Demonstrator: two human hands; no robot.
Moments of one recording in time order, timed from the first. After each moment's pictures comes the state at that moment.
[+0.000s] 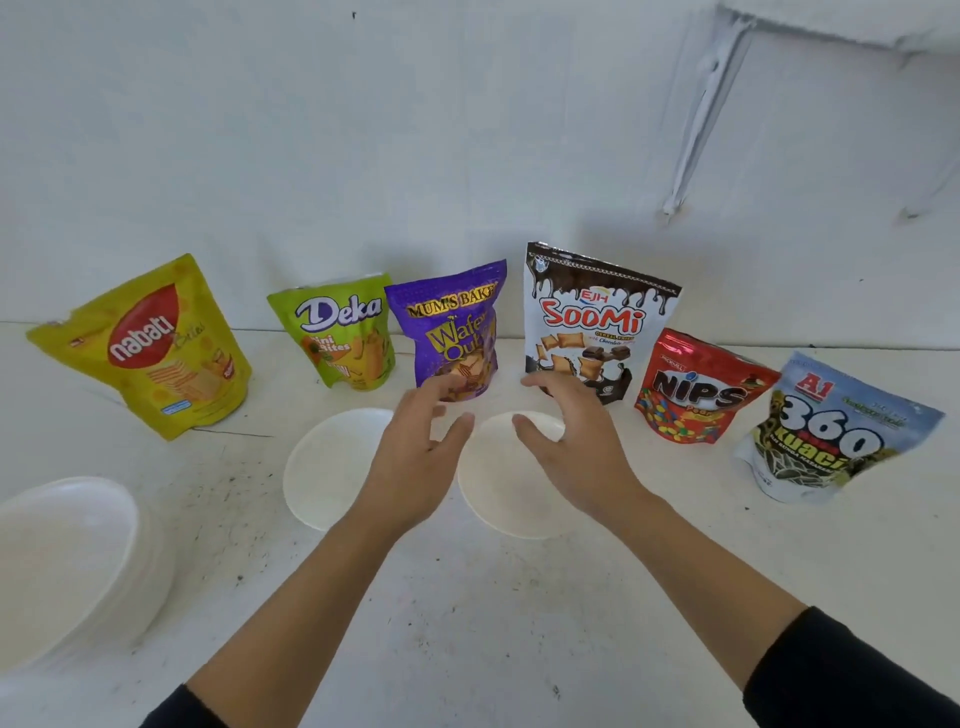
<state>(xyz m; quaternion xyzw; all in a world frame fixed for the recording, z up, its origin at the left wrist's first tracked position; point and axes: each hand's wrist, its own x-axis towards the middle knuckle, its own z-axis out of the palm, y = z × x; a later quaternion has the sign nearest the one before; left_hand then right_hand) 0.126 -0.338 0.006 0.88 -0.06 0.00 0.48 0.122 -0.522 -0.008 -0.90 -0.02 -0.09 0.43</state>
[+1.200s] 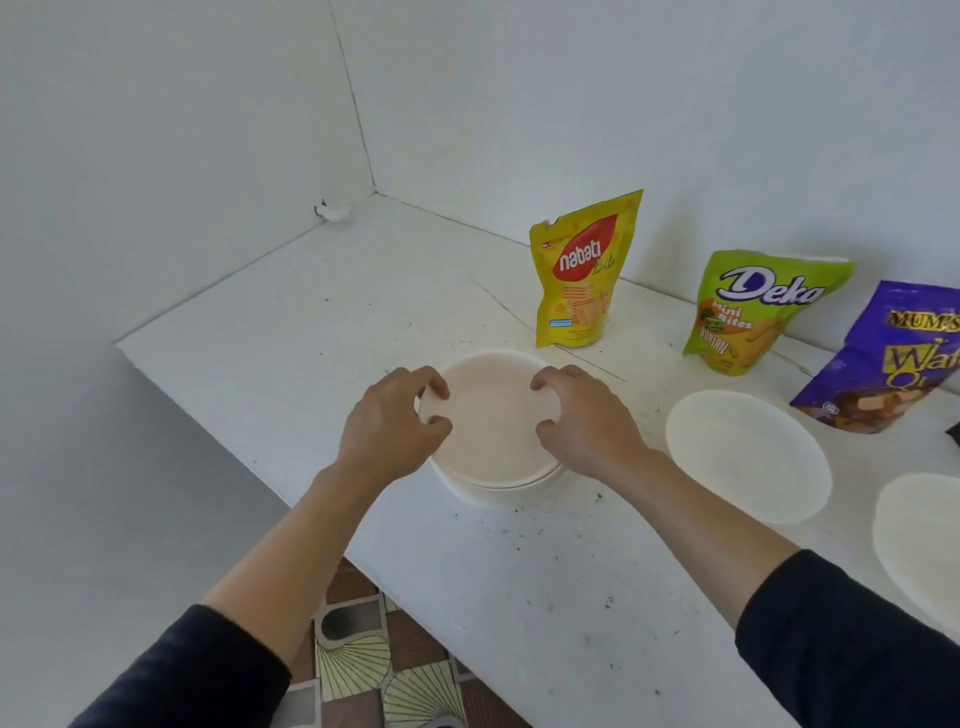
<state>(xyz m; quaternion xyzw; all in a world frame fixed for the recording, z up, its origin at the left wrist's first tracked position) 0.013 0.040 -0.009 0.93 0.21 0.07 0.29 0.121 -0.153 -0.019 -0.93 -0.26 0.11 0.24</state>
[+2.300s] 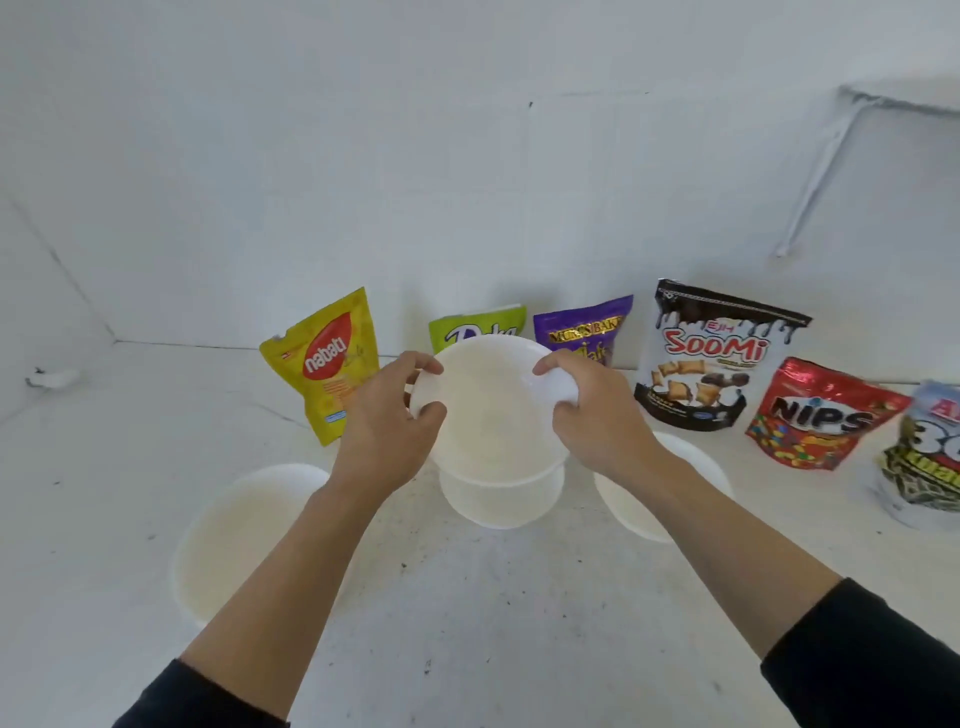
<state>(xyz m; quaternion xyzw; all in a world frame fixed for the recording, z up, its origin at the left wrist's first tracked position) 0.110 -0.157 0.067 0.88 -0.03 0.15 0.44 0.117 -0.371 0.070 -0.90 -0.05 -0.10 0.42</state>
